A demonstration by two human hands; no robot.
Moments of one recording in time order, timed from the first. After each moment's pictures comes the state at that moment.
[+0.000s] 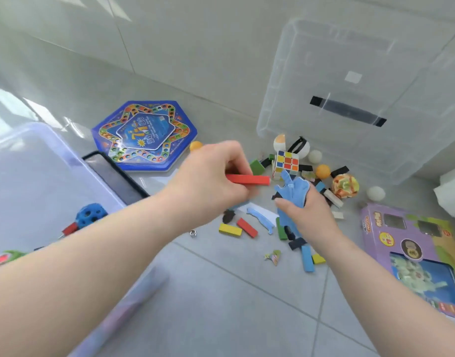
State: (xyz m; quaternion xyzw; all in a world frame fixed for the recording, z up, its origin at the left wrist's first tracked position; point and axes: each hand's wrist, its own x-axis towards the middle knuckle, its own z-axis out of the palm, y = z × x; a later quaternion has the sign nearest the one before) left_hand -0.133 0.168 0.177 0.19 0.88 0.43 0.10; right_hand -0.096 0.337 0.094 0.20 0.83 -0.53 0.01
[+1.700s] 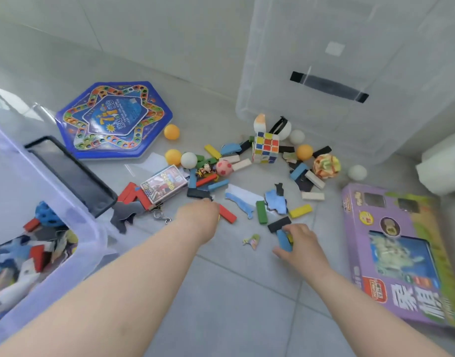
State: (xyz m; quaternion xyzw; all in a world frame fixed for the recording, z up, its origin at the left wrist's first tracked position) left_hand -0.141 0.210 0.039 0.23 0.92 -0.07 0.30; right_hand -0.038 0.385 -0.002 0.23 0.91 -0.26 0.21
